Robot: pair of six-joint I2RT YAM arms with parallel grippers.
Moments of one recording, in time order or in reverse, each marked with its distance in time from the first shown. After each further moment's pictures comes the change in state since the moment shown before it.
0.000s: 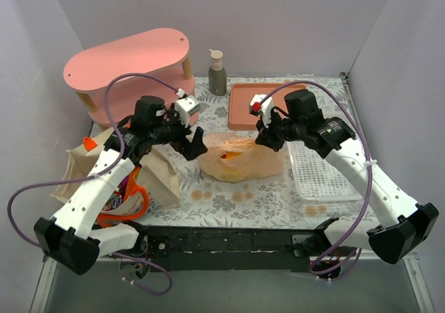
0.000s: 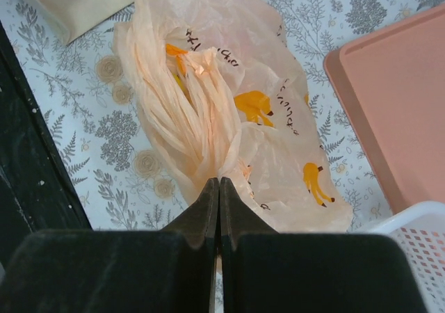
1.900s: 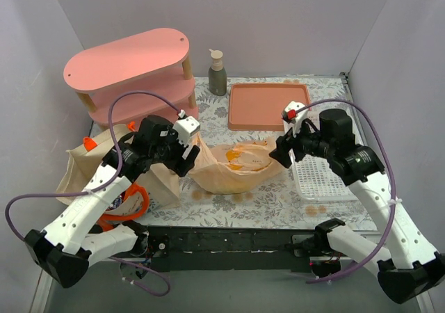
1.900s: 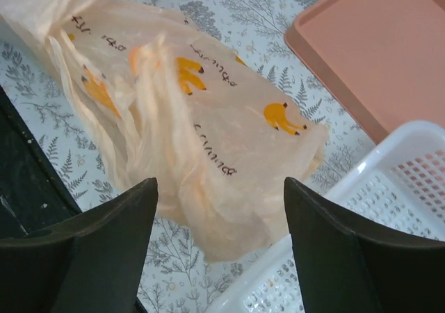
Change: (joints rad) left arm -0.146 -0.117 -0.103 -0.140 -0.327 0.030; right arm -0.172 -0.338 -0.269 0.095 -0.002 0.122
